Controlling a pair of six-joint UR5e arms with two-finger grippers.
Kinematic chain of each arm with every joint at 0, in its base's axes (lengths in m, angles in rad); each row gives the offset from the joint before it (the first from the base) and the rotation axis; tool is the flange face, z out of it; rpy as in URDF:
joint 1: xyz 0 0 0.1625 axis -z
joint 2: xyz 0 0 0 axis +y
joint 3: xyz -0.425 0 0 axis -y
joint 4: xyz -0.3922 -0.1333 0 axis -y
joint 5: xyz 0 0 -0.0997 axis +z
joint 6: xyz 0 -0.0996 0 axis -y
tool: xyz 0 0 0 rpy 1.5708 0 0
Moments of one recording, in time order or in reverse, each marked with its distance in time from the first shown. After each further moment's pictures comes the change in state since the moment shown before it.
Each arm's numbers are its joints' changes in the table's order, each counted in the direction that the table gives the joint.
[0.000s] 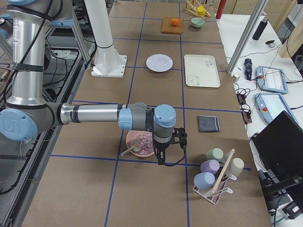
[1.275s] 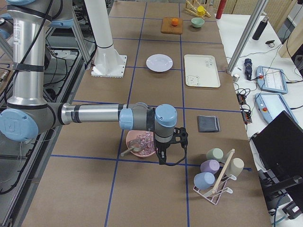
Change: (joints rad) left arm -0.018 0.018 -0.017 -0.018 0.010 -0.001; right arm 0.000 -0.009 -0.003 0.002 -0.001 0.000
